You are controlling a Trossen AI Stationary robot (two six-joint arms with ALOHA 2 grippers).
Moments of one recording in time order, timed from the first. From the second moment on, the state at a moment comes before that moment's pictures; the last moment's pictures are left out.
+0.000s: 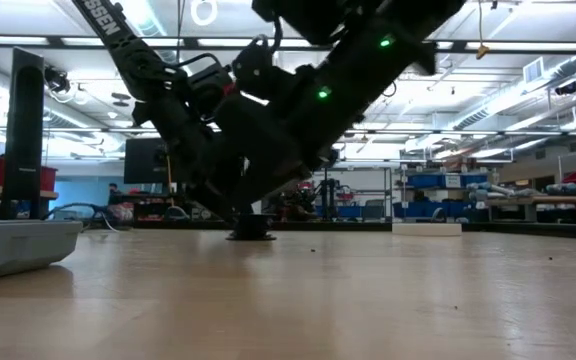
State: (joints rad) left arm 0.36 1.66 0.78 -0.03 0.11 -0.17; right arm 0.26 2.08 1.33 -0.08 0.52 0.36
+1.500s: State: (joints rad) left arm 0.37 1.65 0.78 -0.09 0.14 -0.18; right arm 0.68 1.87 1.33 -1.15 0.65 1.87
